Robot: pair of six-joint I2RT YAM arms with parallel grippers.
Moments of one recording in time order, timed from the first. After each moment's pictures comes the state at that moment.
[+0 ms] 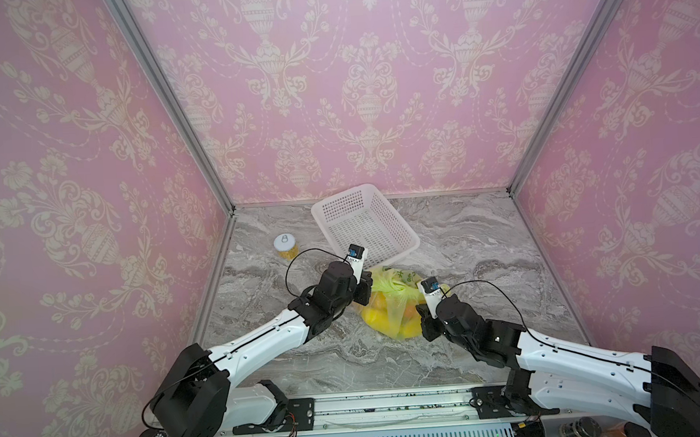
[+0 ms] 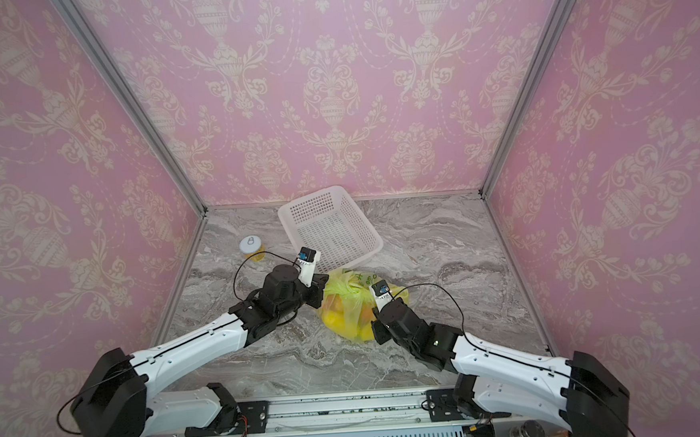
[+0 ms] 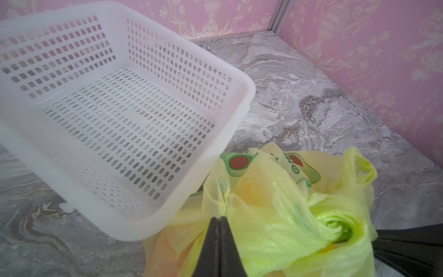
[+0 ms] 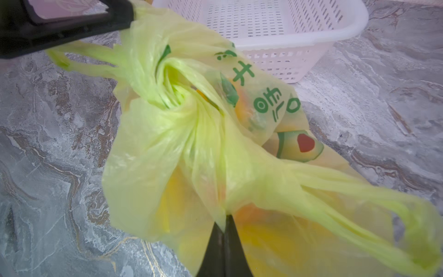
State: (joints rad) left arm -0.70 1.26 0.70 0.06 -0.04 -0.26; right arm 0.94 0.95 0.46 -0.14 0.35 0.37
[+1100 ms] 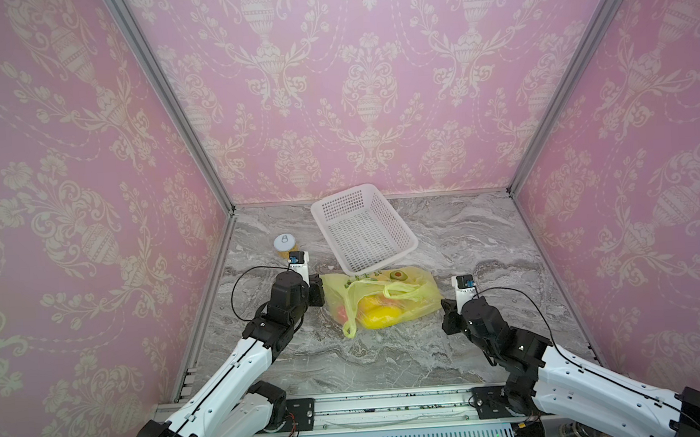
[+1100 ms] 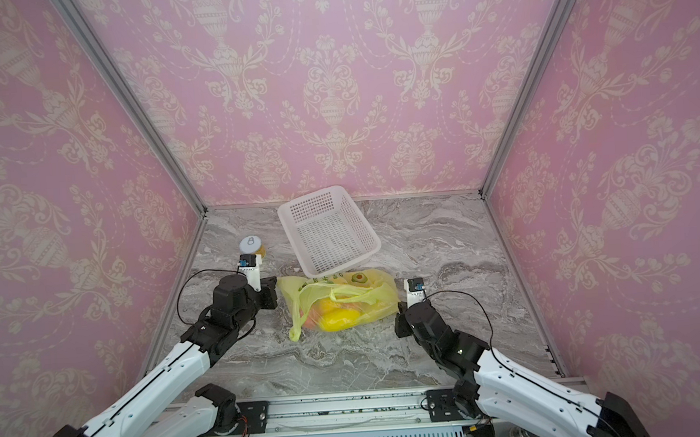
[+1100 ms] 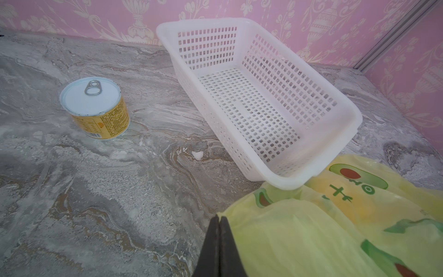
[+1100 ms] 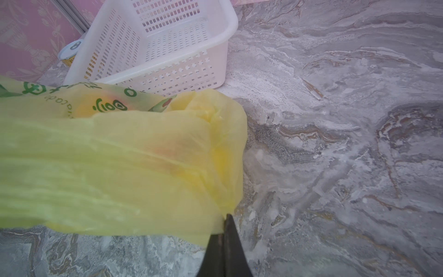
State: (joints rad) left arm -0.39 0.92 0.53 -0.09 -0.07 -0.32; right arm 0.78 0.70 0.33 -0.20 0.39 0.51
